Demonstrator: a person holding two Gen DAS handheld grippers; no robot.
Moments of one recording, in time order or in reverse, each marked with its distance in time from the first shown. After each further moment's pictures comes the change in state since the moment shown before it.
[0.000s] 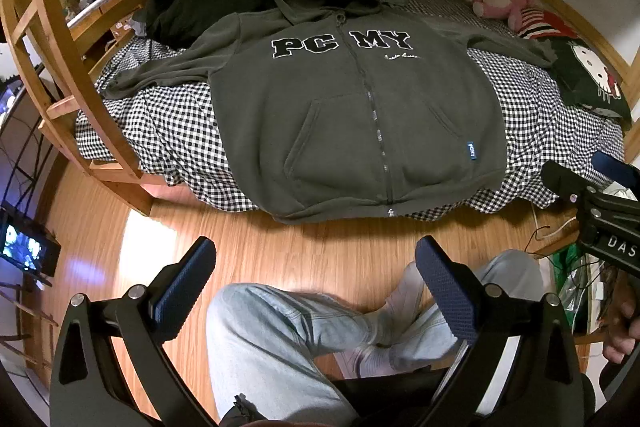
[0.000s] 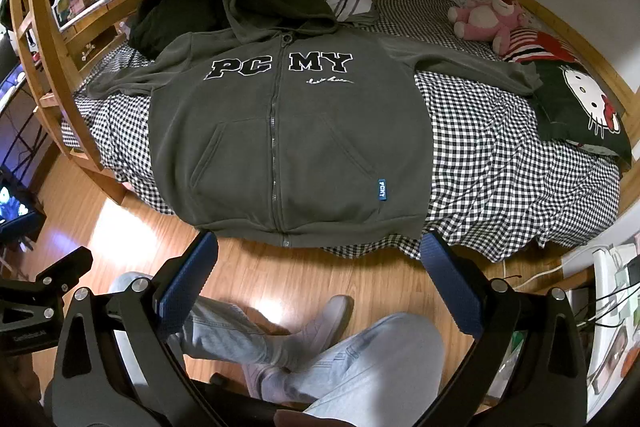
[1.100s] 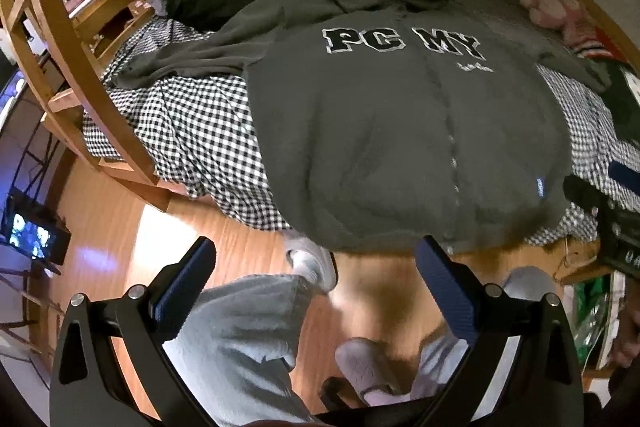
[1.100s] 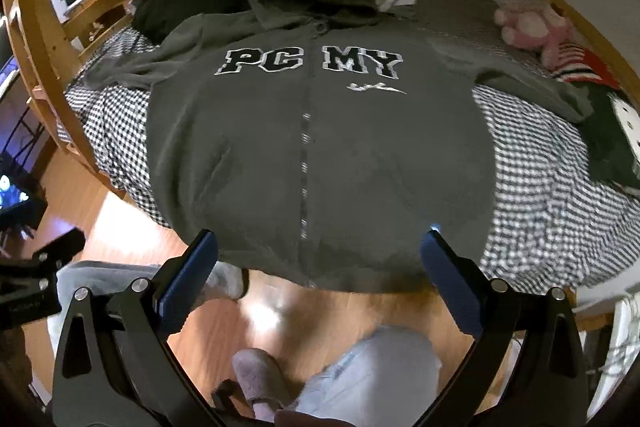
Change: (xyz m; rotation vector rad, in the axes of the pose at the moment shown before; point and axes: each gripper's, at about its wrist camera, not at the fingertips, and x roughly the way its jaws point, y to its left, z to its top) left arm 0.086 0.067 0.068 -0.079 0.061 0.080; right arm 0.104 0.059 0.068 -0.075 0.056 0.057
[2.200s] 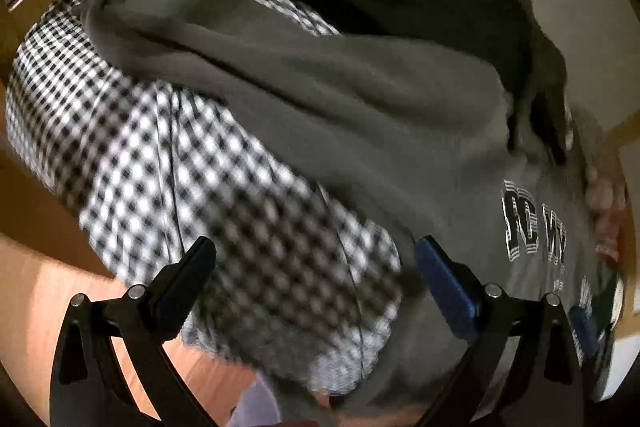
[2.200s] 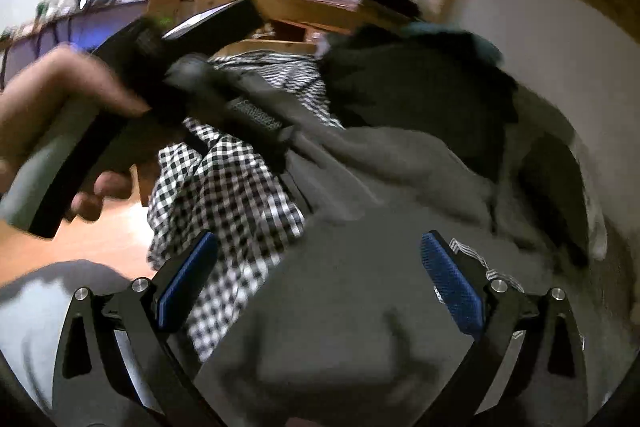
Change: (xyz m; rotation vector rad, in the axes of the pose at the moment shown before) left arm 0.240 0.237 0.189 -0.465 0.059 -0.250; right arm 0.160 0.271 0.121 -0.681 -0.439 0.300
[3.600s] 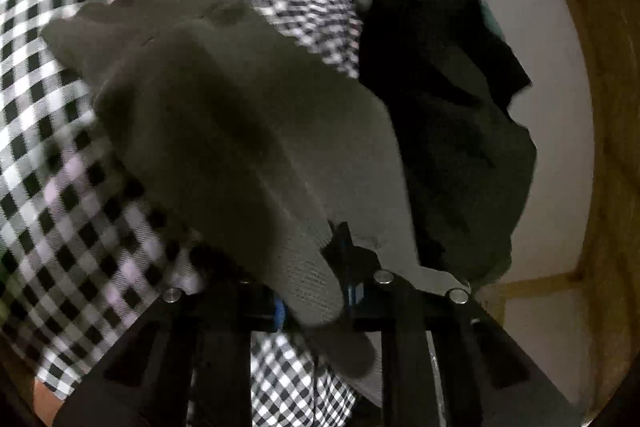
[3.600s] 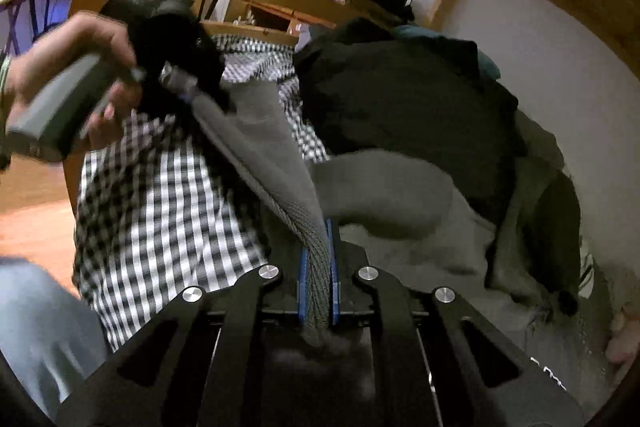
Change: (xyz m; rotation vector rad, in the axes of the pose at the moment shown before) left arm 0.043 0.109 0.099 -0.445 -0.114 -0.406; right arm 0.069 -0.011 0.025 -0.048 0.040 -0.132
